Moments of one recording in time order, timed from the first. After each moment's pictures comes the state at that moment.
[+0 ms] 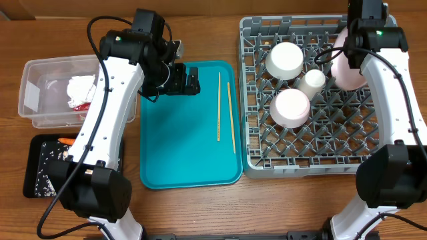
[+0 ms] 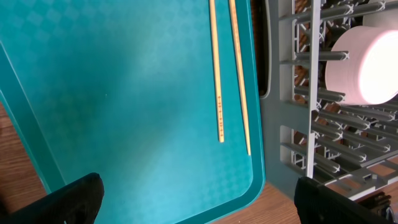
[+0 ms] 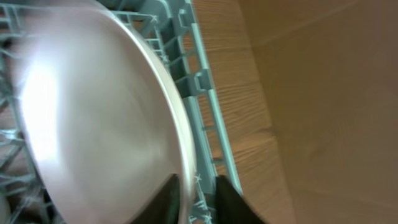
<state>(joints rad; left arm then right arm) -0.20 1.85 1.85 -1.33 0.31 -0.15 -0.03 1.89 1.81 -0.97 0.69 -0.08</state>
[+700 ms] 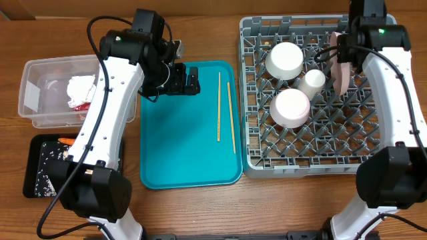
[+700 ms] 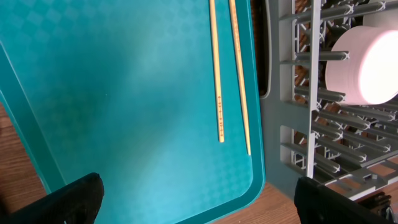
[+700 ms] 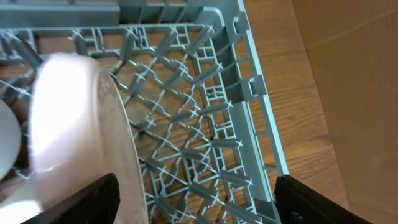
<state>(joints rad) -0.20 1.85 1.85 -1.33 0.31 -0.15 -0.03 1.88 1.85 -0.99 0.49 -0.01</state>
